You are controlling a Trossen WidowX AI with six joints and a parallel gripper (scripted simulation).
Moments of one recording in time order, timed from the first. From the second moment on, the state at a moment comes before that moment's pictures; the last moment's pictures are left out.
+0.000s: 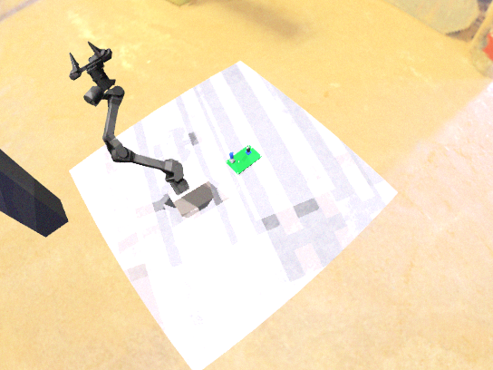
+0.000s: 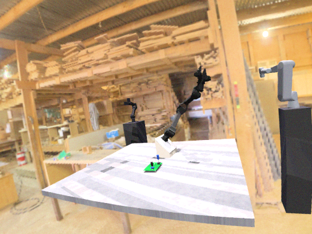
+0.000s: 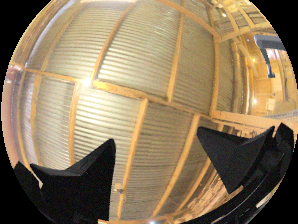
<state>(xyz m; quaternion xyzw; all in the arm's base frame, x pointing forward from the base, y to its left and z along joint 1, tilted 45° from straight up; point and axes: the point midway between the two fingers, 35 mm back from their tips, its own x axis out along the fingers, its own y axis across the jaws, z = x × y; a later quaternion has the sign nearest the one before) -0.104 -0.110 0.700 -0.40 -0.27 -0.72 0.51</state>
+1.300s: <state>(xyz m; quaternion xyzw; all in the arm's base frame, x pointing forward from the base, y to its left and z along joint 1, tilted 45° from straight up) 0.087 -0.018 0.709 -0.58 -0.31 -0.53 0.54</state>
